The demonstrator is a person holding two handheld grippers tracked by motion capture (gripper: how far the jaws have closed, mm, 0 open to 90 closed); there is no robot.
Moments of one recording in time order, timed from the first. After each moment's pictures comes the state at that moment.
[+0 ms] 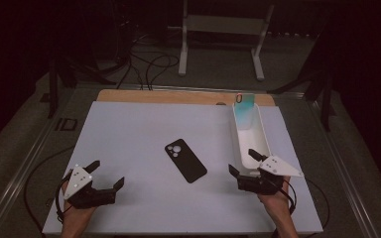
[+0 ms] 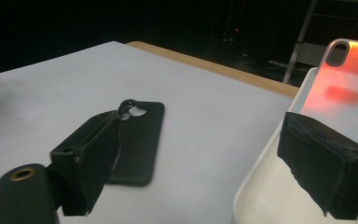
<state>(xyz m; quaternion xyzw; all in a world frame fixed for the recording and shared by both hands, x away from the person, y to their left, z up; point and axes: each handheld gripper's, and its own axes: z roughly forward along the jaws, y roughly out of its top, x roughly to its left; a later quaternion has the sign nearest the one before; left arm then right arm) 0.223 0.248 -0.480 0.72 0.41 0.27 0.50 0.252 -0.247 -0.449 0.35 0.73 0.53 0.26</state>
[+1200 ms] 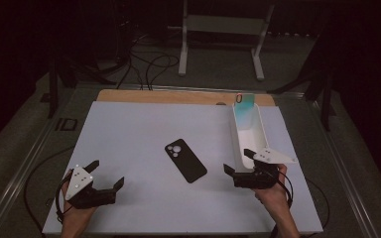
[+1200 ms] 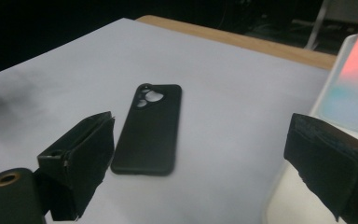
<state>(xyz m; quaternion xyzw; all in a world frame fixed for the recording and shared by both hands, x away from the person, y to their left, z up) 0.223 0.246 -0.481 0.72 0.40 0.29 0.49 0.270 -0.231 -0.430 0.39 0.76 0.49 0.19</state>
